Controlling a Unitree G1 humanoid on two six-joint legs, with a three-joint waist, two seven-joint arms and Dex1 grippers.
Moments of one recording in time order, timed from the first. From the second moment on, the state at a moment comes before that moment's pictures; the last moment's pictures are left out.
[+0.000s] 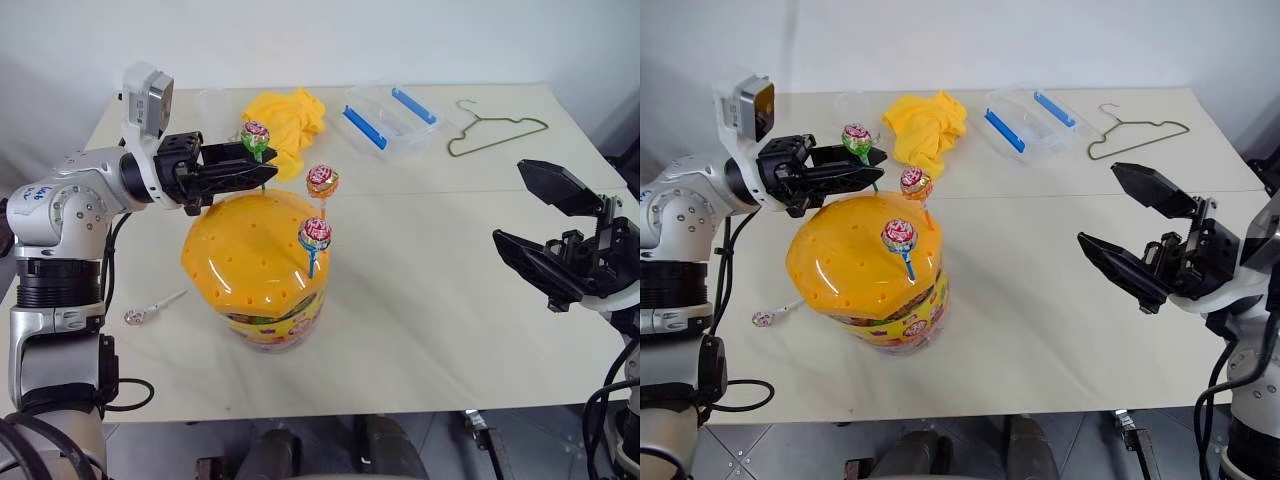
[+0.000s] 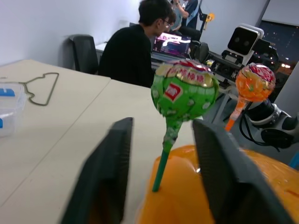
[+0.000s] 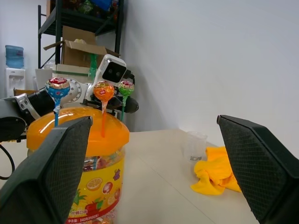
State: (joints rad) left arm -0.93 0.75 0.09 0.21 -0.76 0.74 -1.24; right arm -0.18 -0.65 -0.49 -0.46 1.04 0.31 0.99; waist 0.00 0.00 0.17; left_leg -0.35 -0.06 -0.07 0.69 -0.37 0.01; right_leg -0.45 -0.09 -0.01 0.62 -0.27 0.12
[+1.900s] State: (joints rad) left arm 0.27 0.87 0.87 0.22 -0.60 0.53 -1.13; right arm -0.31 -0.68 -0.28 -0.28 0.91 0.34 1.23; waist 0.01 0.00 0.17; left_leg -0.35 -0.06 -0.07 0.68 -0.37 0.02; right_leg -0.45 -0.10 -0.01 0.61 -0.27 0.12
